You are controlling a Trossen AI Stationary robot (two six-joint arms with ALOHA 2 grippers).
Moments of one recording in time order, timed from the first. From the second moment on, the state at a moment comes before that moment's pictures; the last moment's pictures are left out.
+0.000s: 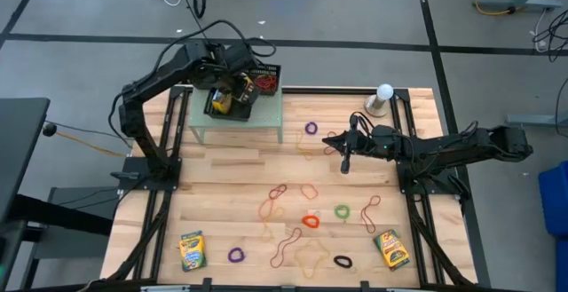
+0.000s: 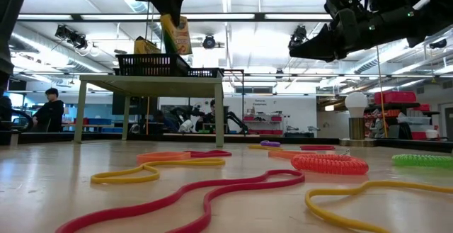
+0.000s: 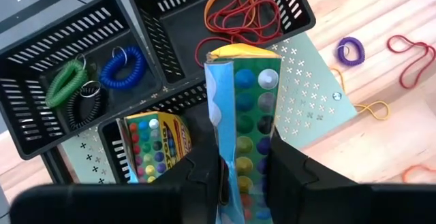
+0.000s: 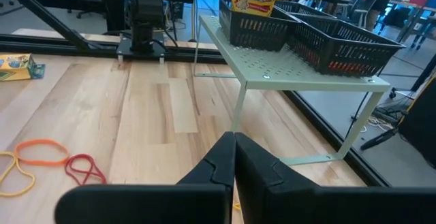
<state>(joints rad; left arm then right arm) 0.36 1.69 2.08 -1.57 -0.37 -0.61 -0.12 1.05 0.35 0.51 0.12 -0.14</state>
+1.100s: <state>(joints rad) 0.39 1.61 1.90 -1.57 -0.35 -0.66 -0.11 1.05 0.35 0.53 0.10 -0.14</state>
